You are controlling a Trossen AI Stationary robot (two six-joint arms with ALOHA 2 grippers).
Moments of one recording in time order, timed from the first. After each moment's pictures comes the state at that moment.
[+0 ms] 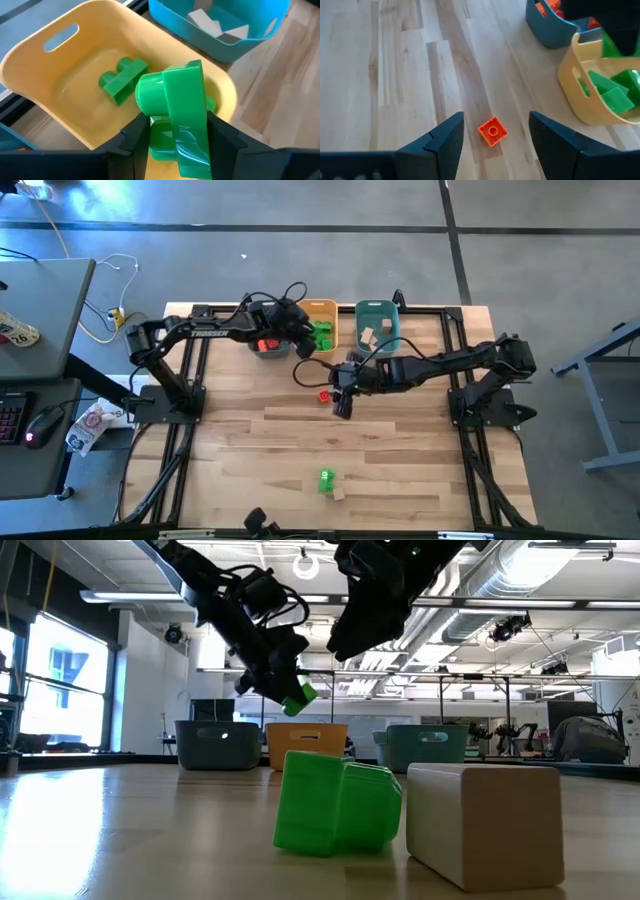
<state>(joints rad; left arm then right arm) 0.60 1.66 1.04 -0.16 -0.01 -0.18 0.06 1.63 1.20 -0.35 0.23 0.18</state>
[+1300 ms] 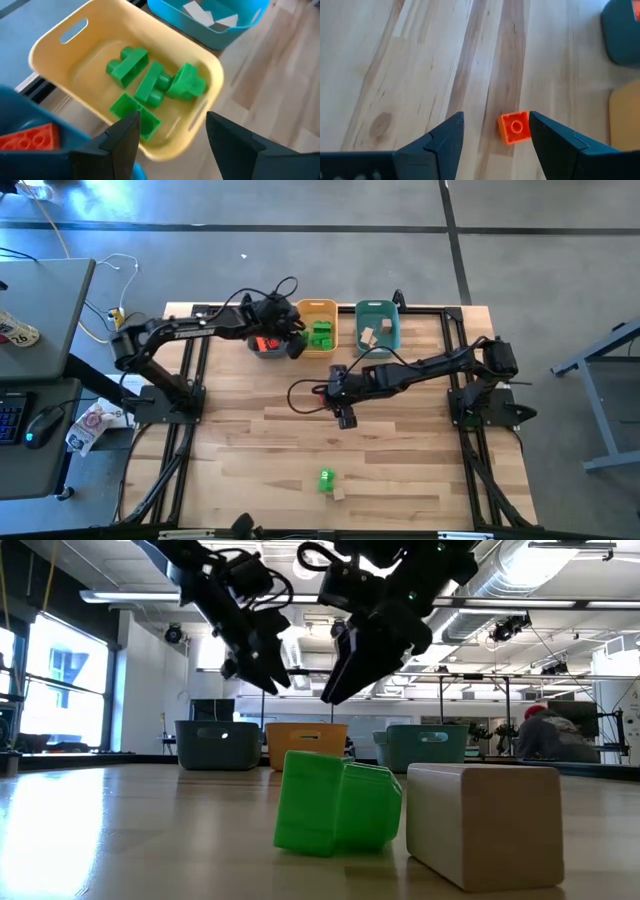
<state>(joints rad) 0.62 1.53 1.04 -0.32 0.02 -0.14 0.06 1.77 1.20 -0.32 0.07 -0.22</state>
